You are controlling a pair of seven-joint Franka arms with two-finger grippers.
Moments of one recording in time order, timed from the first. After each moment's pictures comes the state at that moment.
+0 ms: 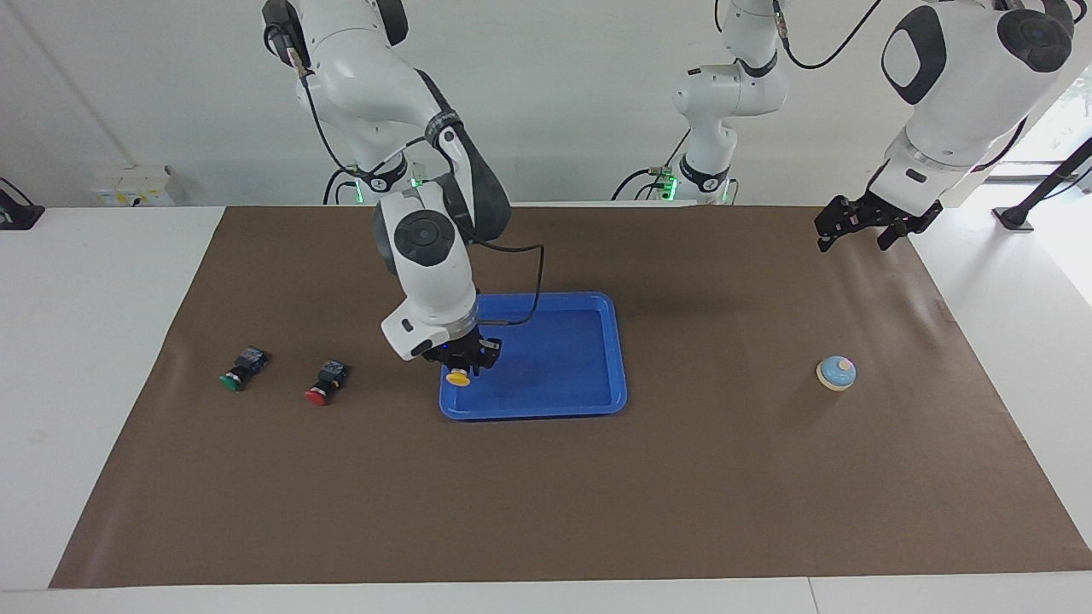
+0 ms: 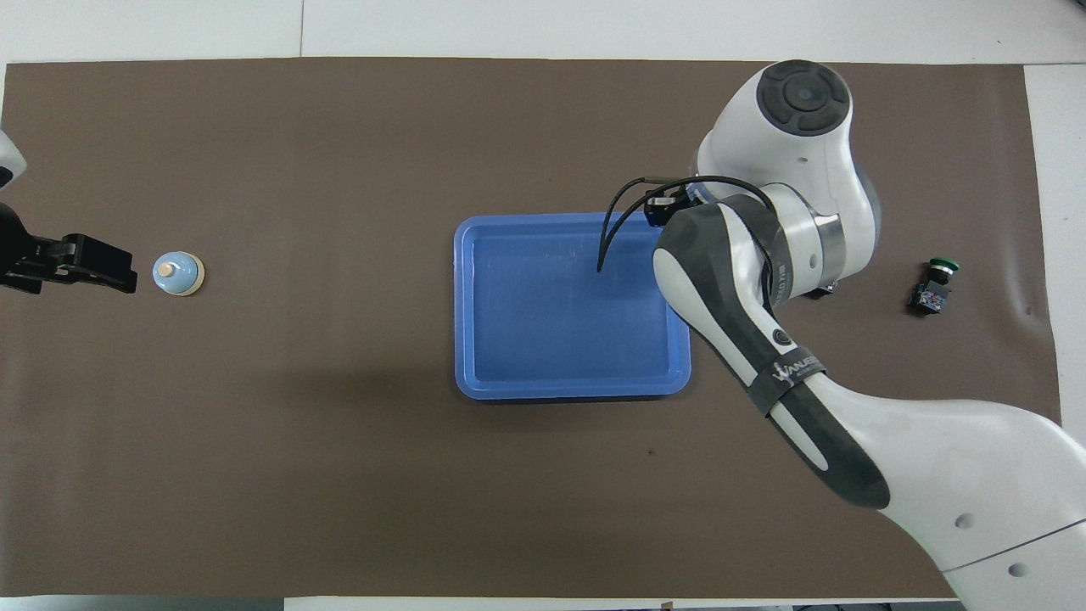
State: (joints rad) left arm -0.03 0.01 -0.01 -1.64 0.02 1.56 0.03; right arm 0.29 0.45 0.11 -1.59 -0.02 2.02 0.59
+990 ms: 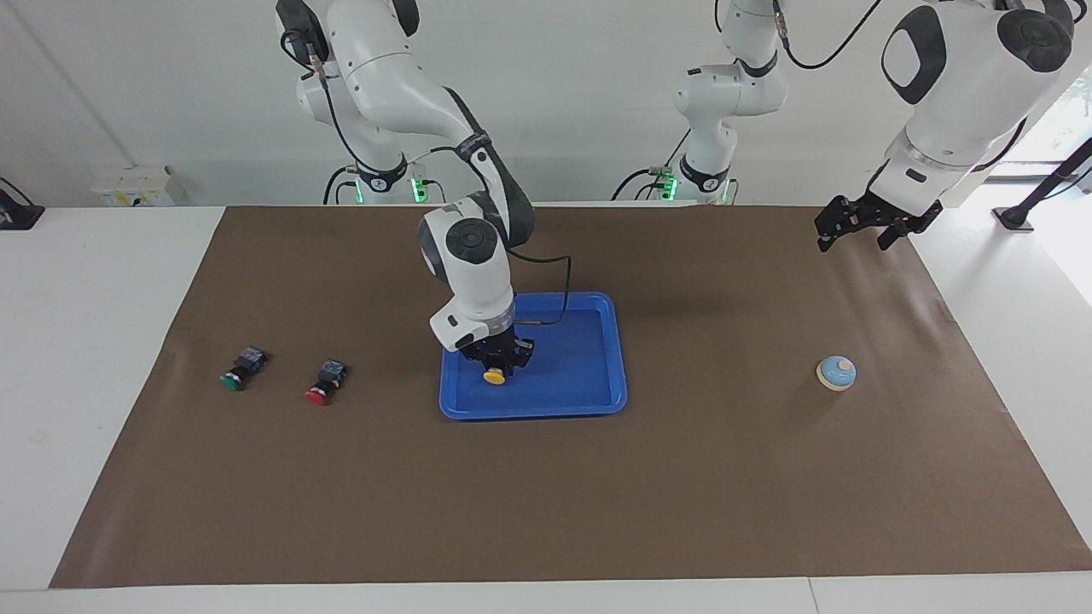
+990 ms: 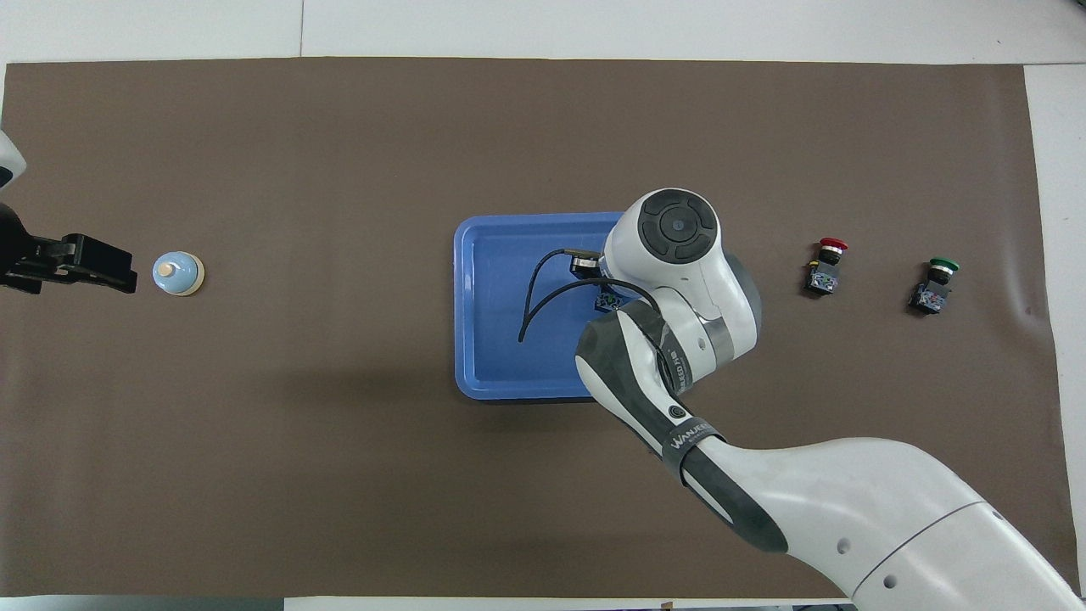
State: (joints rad) left arm -0.03 0.01 -0.01 -1.64 0.02 1.56 0.03; right arm 0.36 0.44 0.11 -1.81 -0.02 2.30 0.71
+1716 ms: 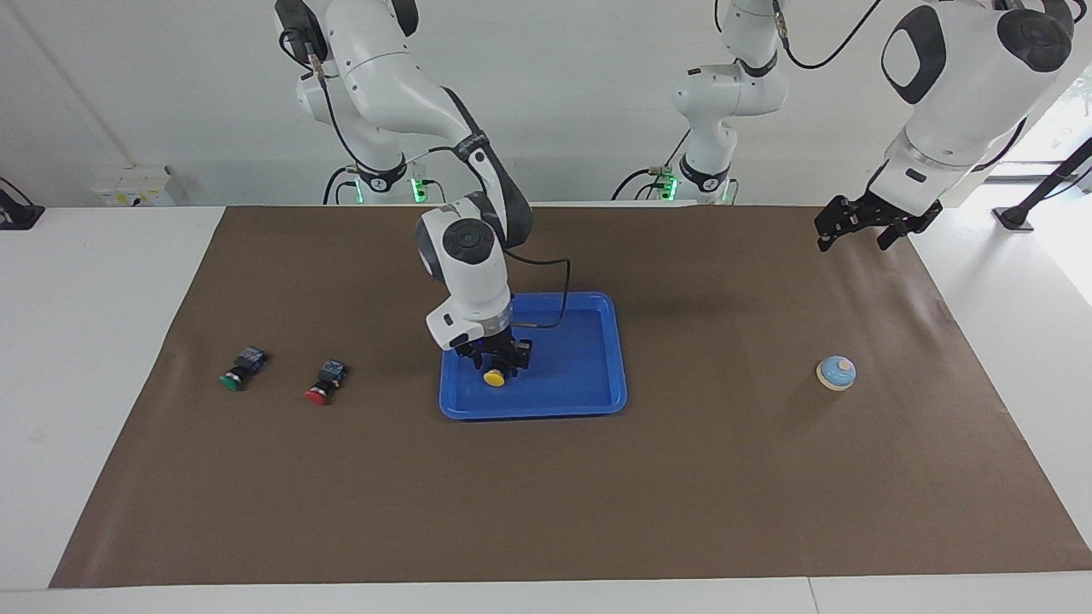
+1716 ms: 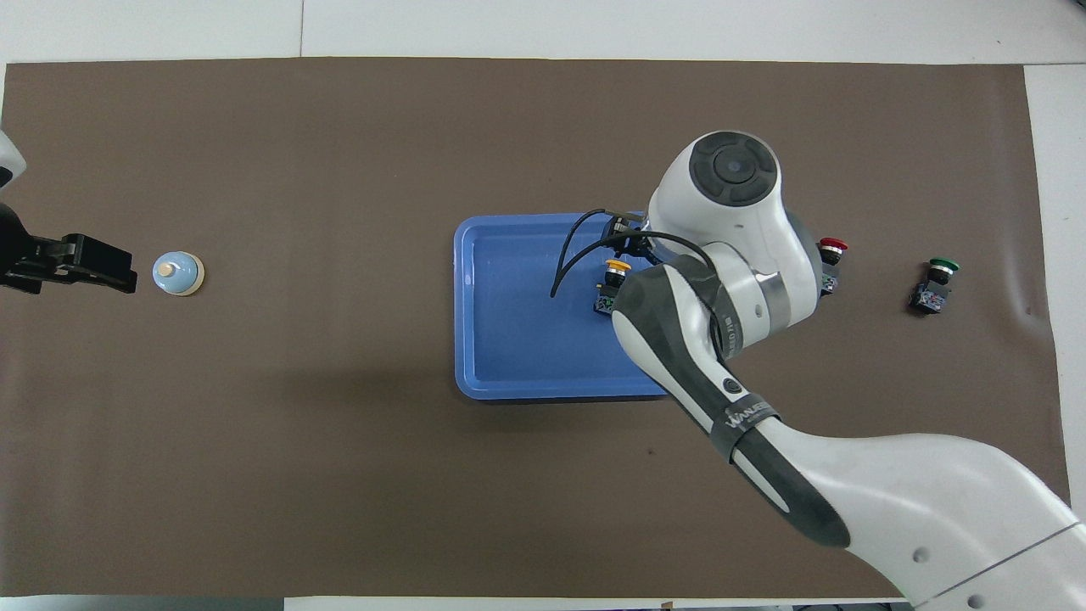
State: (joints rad) left arm -0.03 0.01 -0.01 -1.64 0.02 1.56 0.03; right arm 0.27 0.39 0.09 -1.67 -0.02 2.03 0.72
